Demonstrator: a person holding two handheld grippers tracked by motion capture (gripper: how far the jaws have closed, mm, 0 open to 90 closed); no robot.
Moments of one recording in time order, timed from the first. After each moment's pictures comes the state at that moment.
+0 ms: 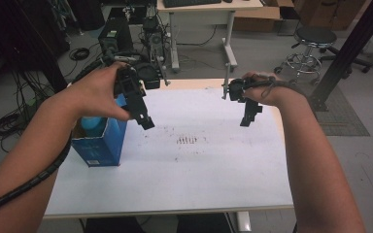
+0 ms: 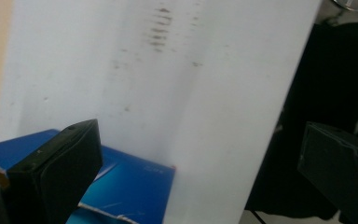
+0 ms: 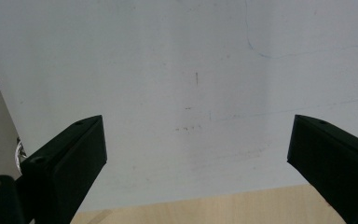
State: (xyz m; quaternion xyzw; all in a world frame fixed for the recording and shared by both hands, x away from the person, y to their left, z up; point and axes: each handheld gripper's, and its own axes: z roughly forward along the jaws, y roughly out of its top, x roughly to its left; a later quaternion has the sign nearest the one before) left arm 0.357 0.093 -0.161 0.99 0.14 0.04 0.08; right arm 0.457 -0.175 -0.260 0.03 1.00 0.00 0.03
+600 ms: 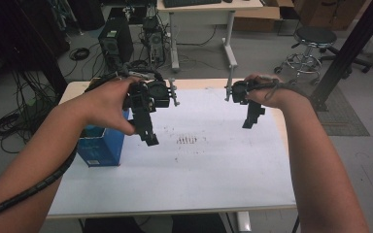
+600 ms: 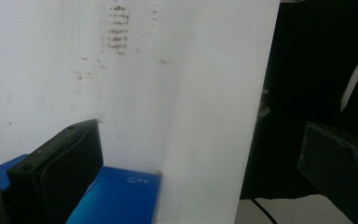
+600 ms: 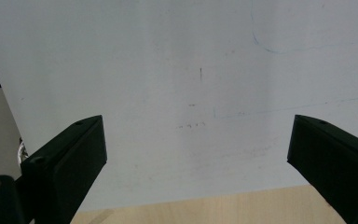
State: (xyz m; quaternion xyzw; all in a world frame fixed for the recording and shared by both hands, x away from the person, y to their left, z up) left arm 0.347 0.080 -0.182 0.99 0.09 0.01 0.06; right arm 0.456 -0.184 -0.264 0.03 1.00 0.01 0.02
